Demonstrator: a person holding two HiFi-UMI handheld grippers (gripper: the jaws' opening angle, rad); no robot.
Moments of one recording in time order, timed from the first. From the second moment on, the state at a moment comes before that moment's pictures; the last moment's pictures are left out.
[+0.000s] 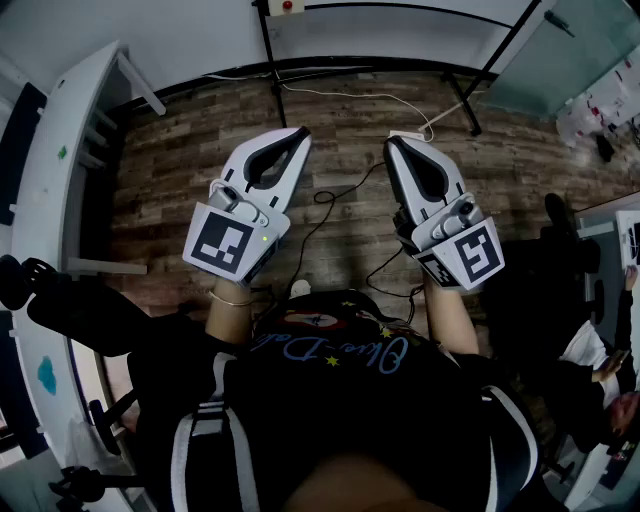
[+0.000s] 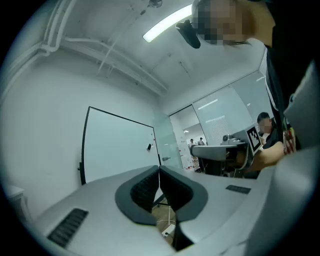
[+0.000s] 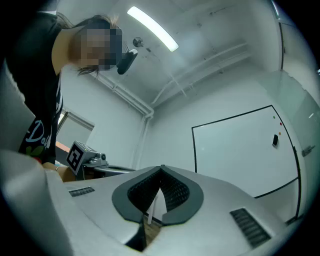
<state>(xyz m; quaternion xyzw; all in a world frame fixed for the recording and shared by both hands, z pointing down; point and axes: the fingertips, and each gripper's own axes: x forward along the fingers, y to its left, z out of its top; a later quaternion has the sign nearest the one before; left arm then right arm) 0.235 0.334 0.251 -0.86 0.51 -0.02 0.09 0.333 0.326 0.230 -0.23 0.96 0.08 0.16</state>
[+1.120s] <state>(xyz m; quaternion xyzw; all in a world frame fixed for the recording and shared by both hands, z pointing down) 0.276 0.333 0.270 -0.83 0.56 -0.03 0.07 0.393 0.313 0.244 -0.20 0.96 0.06 0.18</state>
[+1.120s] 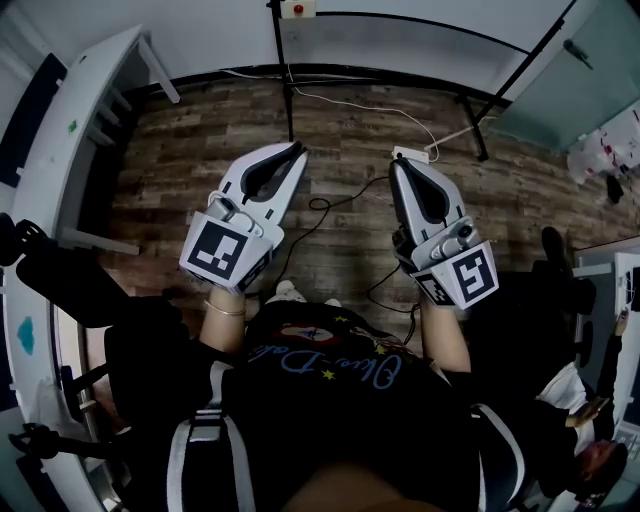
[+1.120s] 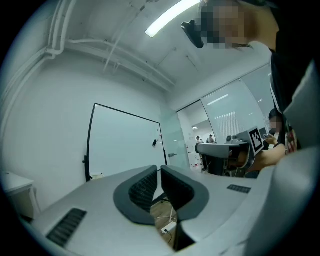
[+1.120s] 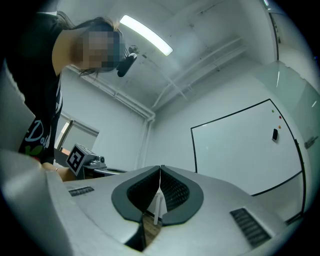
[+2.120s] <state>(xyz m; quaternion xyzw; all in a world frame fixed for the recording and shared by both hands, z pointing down) 0.239 0.274 0.273 -0.84 0.54 -0.03 0.08 0.355 0.253 0.248 -0.20 0.96 0.05 0.16</state>
